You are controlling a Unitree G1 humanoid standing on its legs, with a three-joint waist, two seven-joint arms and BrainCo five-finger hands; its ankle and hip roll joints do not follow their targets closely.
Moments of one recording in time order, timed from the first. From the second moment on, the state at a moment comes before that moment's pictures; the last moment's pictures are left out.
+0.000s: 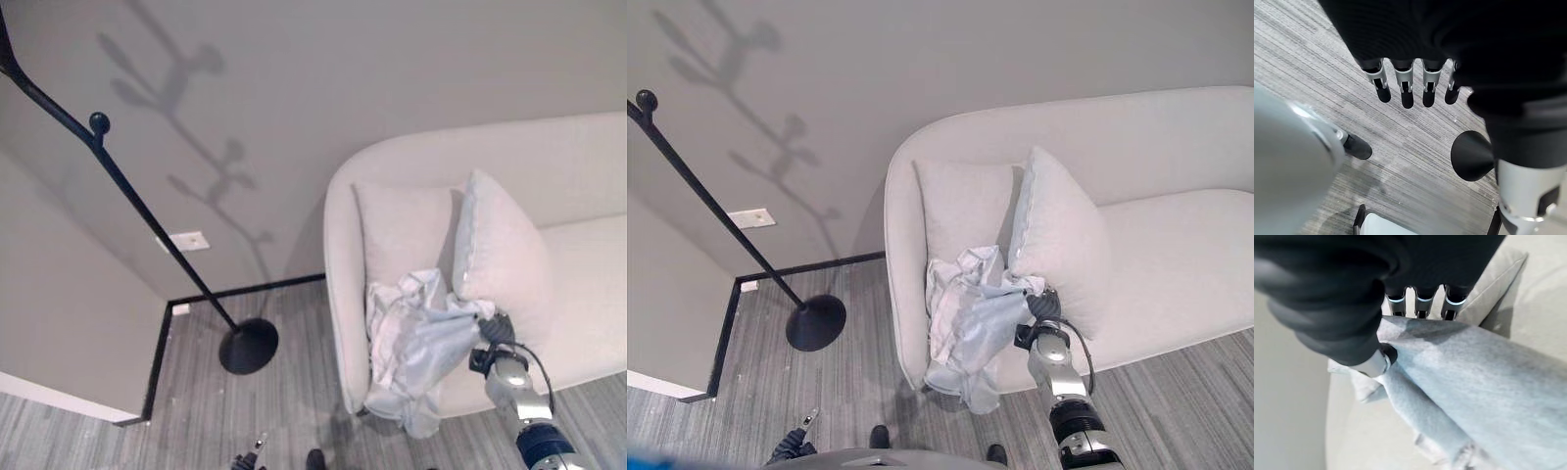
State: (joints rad) left arm 0.08 0.10 0.02 1.21 -0.72 -0.18 0.16; right arm -0.14 -0.28 0.08 0.52 0.34 -0.07 -0.32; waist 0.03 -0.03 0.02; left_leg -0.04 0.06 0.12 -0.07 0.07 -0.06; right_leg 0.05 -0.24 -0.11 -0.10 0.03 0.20
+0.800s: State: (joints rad) left arm 0.06 0.13 -0.08 0.92 -0.54 -0.16 0.25; right arm -0.43 -0.64 0.19 0.00 0.52 -0.10 -0.27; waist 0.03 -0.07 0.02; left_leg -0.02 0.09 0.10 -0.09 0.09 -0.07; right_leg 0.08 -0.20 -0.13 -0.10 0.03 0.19
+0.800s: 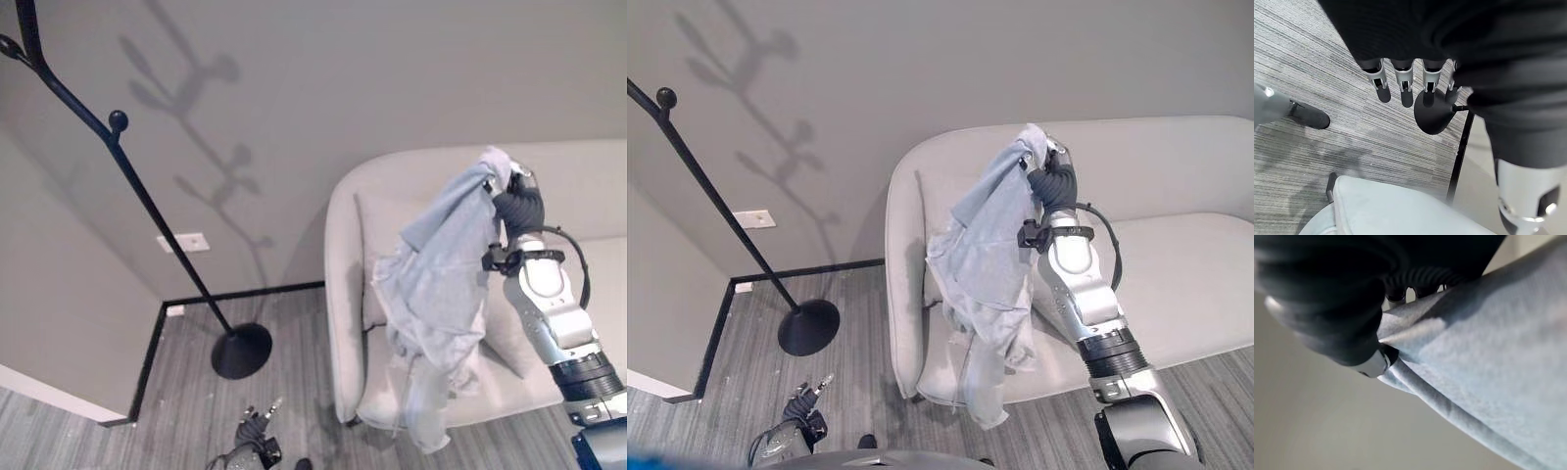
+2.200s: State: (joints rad) left arm -0.57 -0.06 -0.80 0.93 -0.11 -0.14 0.35; right arm -1.02 -0.65 0.64 -0.11 0.96 -0.23 -0.28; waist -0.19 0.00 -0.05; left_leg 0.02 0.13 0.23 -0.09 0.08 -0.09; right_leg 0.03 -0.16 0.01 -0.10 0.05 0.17
